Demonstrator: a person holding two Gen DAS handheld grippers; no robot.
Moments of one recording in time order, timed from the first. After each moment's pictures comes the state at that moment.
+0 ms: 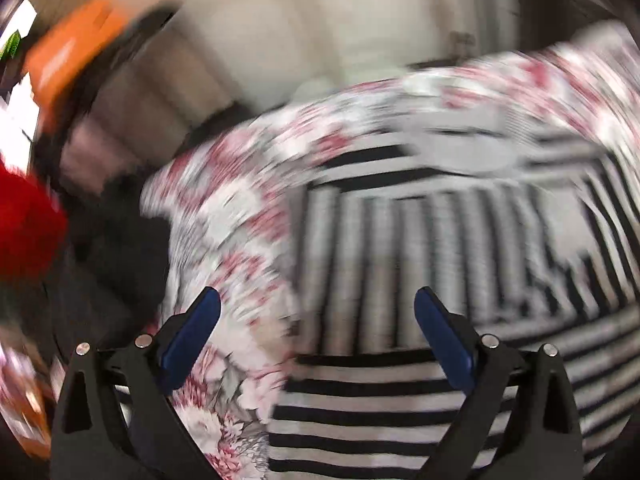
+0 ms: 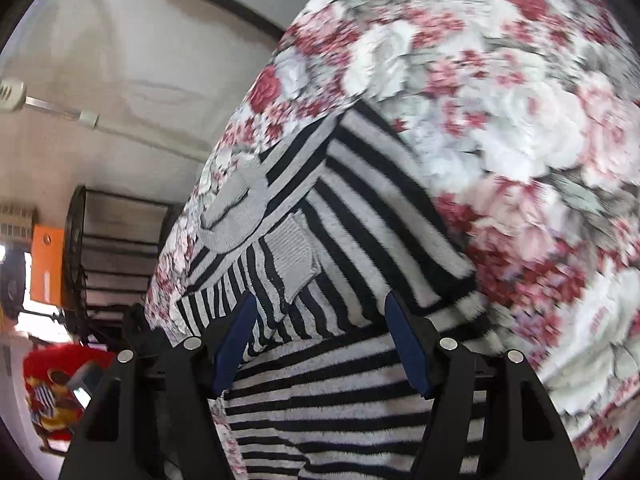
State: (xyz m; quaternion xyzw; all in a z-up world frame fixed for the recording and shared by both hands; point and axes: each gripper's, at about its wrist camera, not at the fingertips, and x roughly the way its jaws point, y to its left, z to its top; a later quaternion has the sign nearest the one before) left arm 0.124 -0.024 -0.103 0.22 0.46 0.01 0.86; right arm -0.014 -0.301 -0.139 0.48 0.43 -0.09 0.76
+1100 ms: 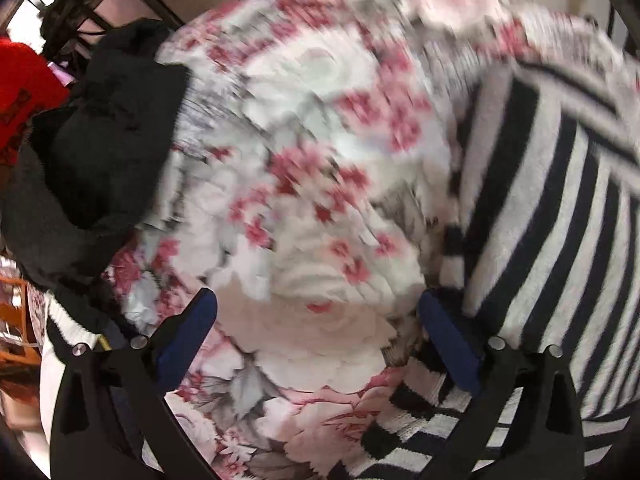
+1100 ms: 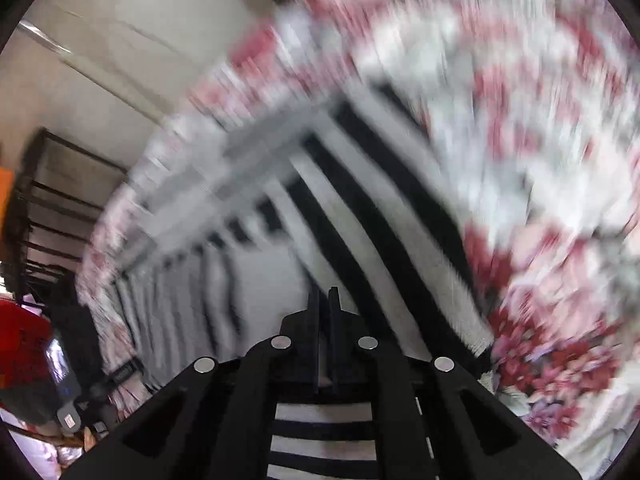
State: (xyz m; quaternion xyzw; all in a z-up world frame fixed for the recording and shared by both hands) left arm 0.196 0.059 -0.178 0.13 0.57 0.12 0.80; right arm 0.037 -0.283 -0.162 0.35 0.44 -0.13 0.81
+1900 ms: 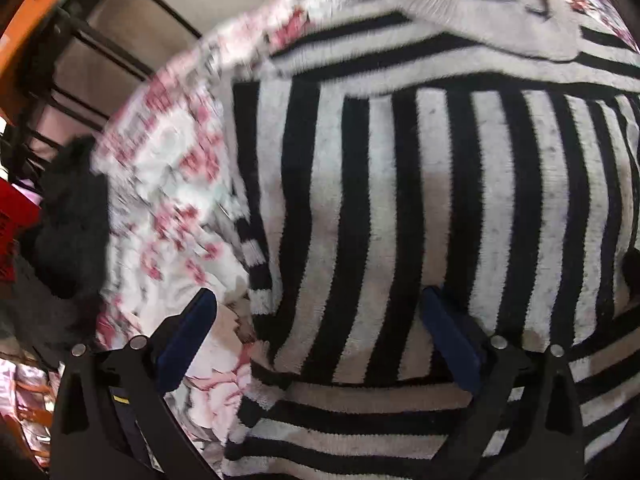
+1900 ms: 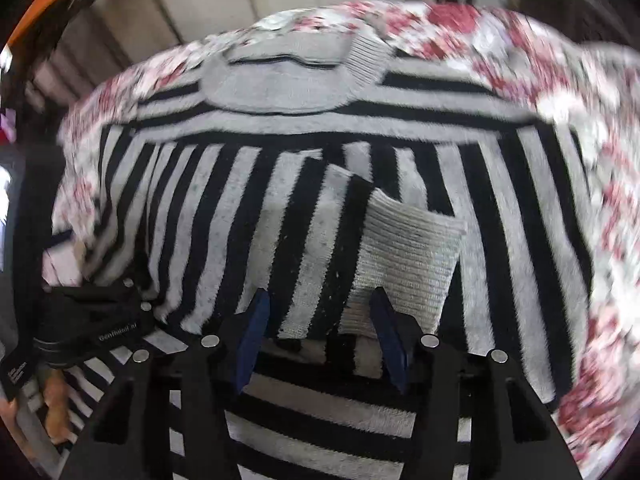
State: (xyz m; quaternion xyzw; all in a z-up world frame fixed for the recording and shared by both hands) left arm 0.147 -0.047 -0.197 0.30 0.52 0.00 0.80; right arm 0.085 -0.187 -0.186 0.09 0.53 -0.05 0.84
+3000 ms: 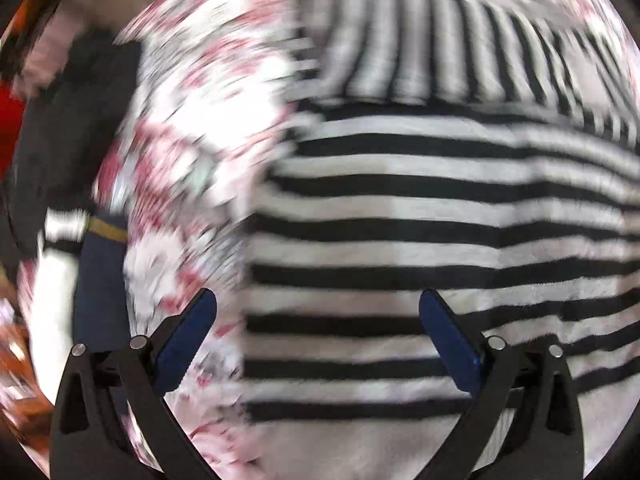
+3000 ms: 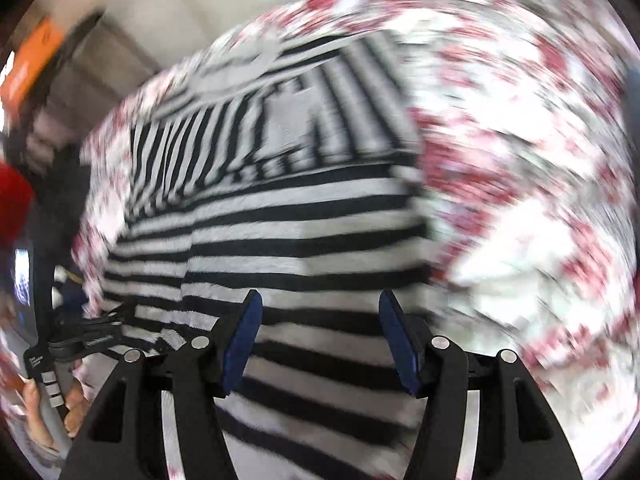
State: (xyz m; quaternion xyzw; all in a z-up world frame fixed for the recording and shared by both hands) left arm 0.033 0.051 -0.152 0.16 0.63 -0.02 0.76; right arm -0.121 -0.240 -0.136 0.25 0.52 -0.08 0.81
